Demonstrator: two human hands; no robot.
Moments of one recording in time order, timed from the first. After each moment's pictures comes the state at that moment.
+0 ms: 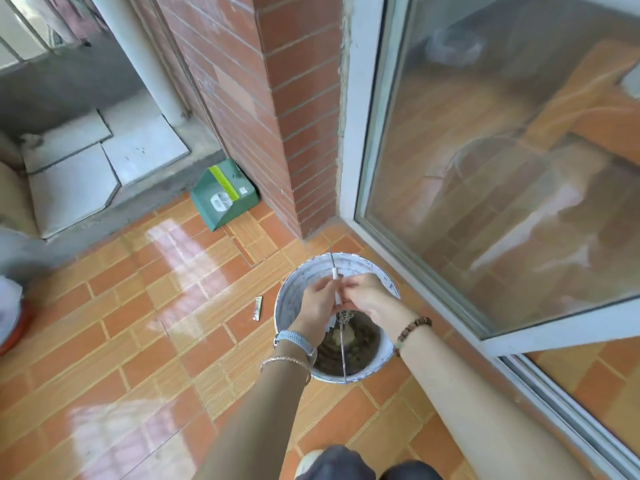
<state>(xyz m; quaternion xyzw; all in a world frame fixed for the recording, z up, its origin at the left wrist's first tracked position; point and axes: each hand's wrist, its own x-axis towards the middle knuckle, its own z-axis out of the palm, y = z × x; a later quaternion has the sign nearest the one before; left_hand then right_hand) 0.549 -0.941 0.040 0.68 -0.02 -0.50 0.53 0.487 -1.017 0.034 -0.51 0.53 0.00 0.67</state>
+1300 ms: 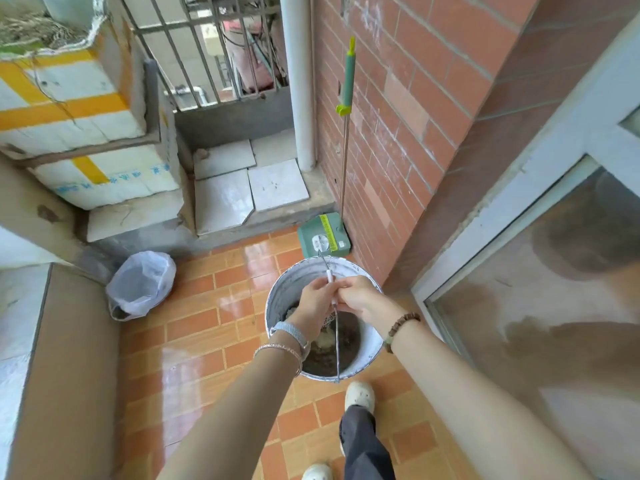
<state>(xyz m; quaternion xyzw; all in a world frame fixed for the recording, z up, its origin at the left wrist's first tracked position) 0.782 -0.848 0.357 0.64 0.10 -0.42 0.64 0.750 -0.935 0.359 -0.60 0.44 0.12 0.66</state>
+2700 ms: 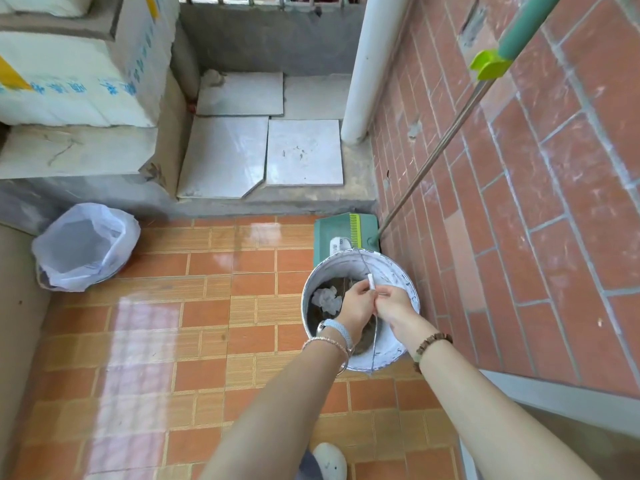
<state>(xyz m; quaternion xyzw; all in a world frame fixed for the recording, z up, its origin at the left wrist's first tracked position) 1.034 -1.033 0.065 0.62 0.17 -0.42 0.64 1.015 -1.106 0.067 -0.66 0.49 0.16 0.55</state>
